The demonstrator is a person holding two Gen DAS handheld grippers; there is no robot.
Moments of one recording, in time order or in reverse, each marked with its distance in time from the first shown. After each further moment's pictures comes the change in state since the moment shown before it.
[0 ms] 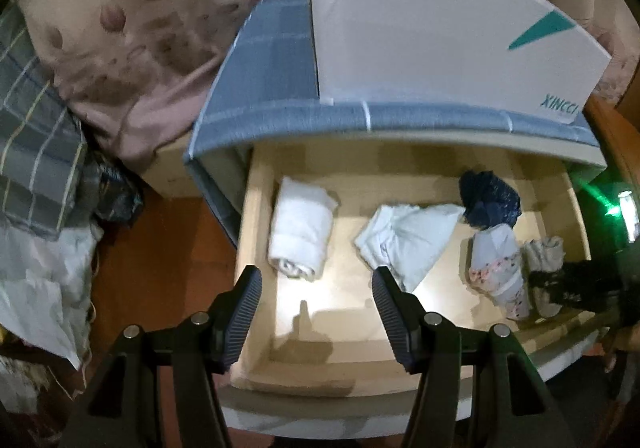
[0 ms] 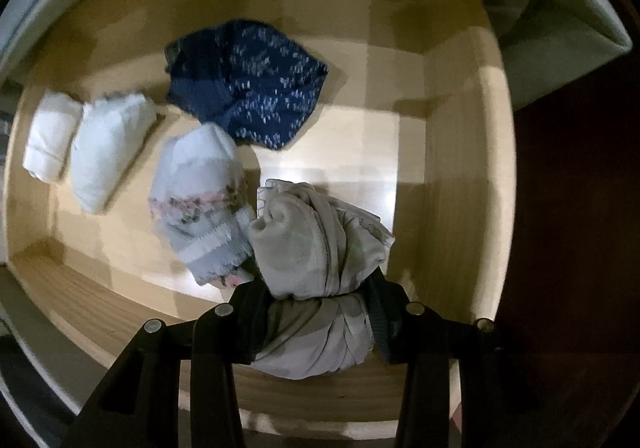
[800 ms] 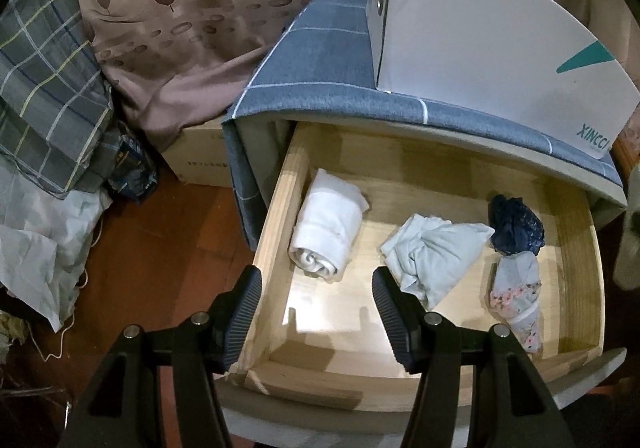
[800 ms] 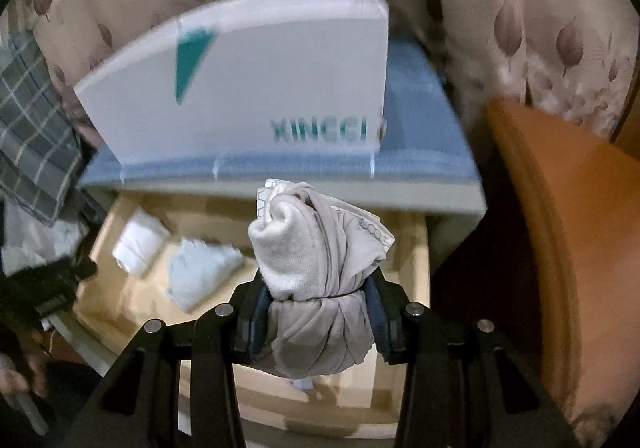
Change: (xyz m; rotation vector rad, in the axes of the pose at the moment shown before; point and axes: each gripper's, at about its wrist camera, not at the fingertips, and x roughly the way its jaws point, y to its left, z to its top) left arm 0.009 0.022 -0.017 -0.153 -0.085 0.044; right arm -0.139 -0.007 -0.033 -0.025 -0.593 0.050
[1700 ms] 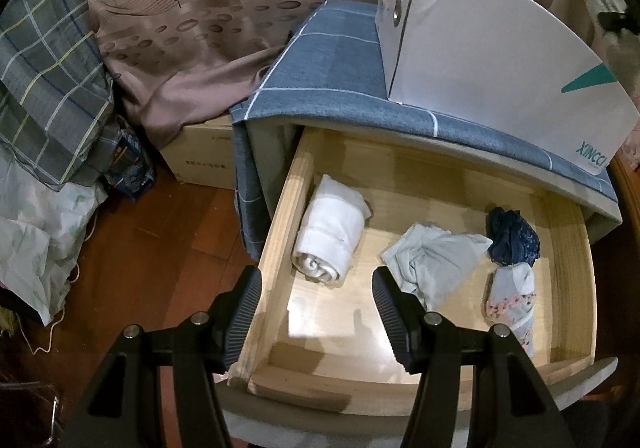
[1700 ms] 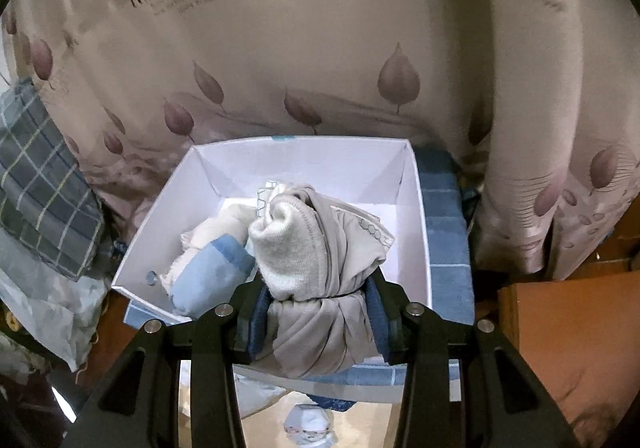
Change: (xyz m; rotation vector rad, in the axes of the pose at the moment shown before) left arm 0.000 0.008 0.001 -0.040 -0.013 -0.028; right arm -0.009 0.040 0.186 -0.024 -0.057 0.055
